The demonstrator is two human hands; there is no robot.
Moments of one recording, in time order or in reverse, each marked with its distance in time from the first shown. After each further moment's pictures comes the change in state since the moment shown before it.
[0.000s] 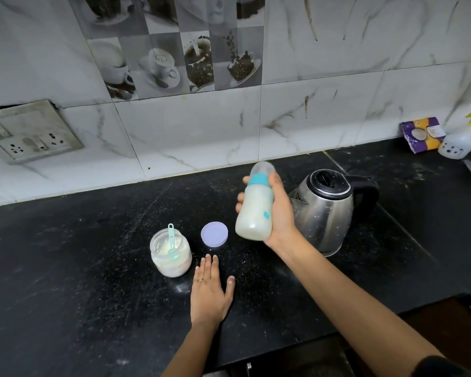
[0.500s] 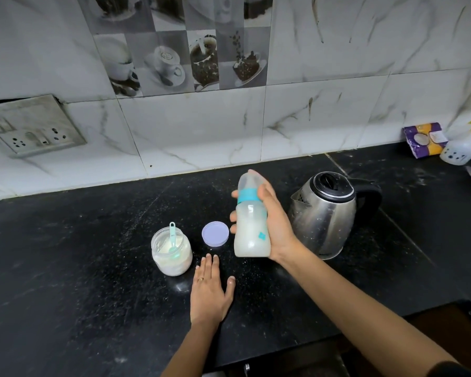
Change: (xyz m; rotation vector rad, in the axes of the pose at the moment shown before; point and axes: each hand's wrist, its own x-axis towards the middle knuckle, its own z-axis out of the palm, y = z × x) left_hand -0.001 -0.002 0.000 -0.005 0.003 0.000; right_hand -0.011 0.012 -0.007 -0.133 -0.063 0.015
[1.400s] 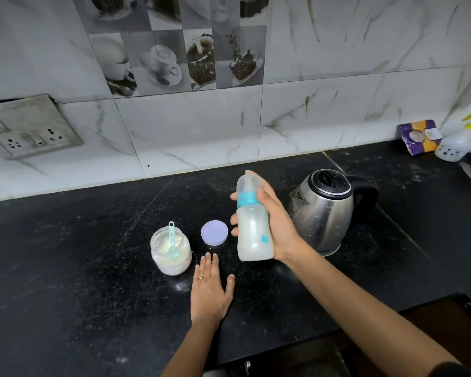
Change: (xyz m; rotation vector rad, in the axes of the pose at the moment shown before) left_hand 0.000 0.000 0.000 0.008 -0.005 -0.003; right_hand -0.006 -0.004 -0.004 -0.043 -0.177 0.008
